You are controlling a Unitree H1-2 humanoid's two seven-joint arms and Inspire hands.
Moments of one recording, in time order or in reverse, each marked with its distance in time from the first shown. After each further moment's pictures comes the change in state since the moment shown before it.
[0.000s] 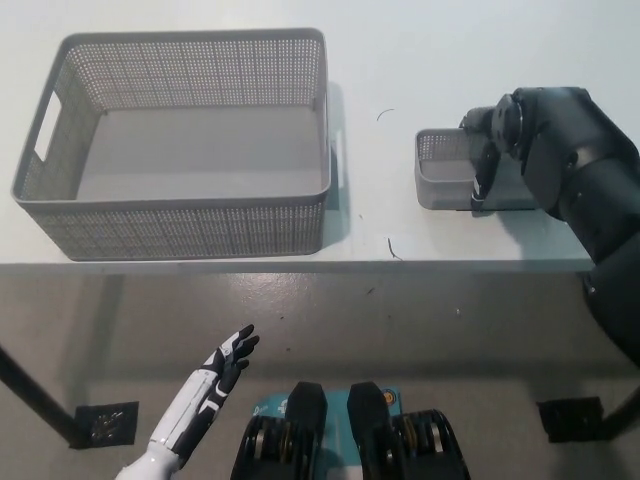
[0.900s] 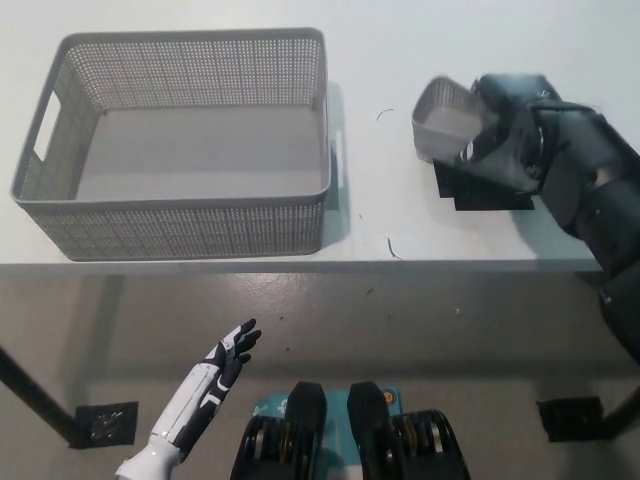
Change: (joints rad) left_arm -0.016 0.000 0.002 0.001 0.000 0.000 -0.007; right_arm 0.034 -0.038 -0.070 -0.005 0.002 -0.124 -0.413
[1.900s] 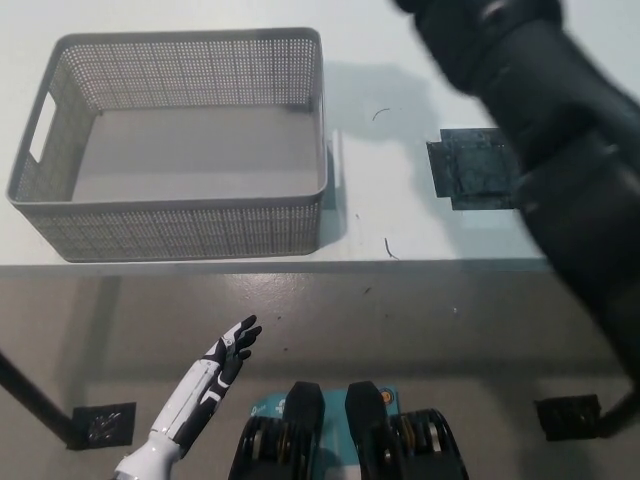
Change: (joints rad) left_arm -0.008 0.002 0.000 0.001 0.000 0.000 -0.002; right_arm -0.339 0.215 -0.095 -0.079 0.017 -0.131 -0.109
